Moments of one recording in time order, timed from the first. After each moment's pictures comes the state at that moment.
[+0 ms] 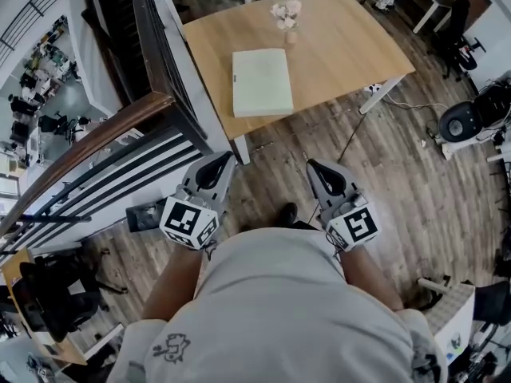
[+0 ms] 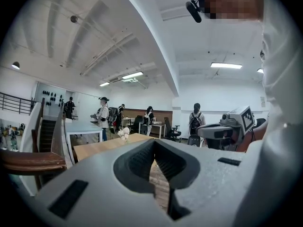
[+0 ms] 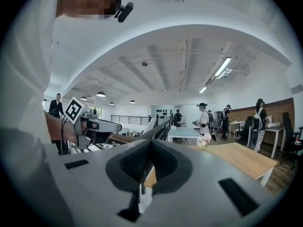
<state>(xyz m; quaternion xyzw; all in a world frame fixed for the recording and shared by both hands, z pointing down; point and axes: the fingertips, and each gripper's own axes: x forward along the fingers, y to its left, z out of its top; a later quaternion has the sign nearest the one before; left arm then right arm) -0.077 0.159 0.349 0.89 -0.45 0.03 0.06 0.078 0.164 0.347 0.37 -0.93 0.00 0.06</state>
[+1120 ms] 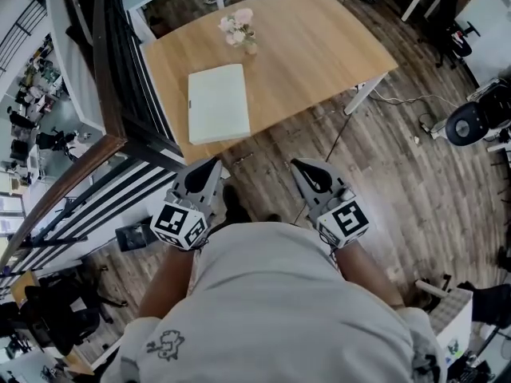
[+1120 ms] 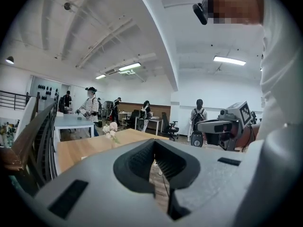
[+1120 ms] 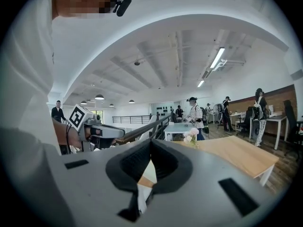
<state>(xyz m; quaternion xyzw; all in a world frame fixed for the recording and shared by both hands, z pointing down) 0.048 0.042 0.380 0.89 -0.44 0.06 0.08 0.199 0.051 0.363 0.35 -0.93 0.04 0.06</state>
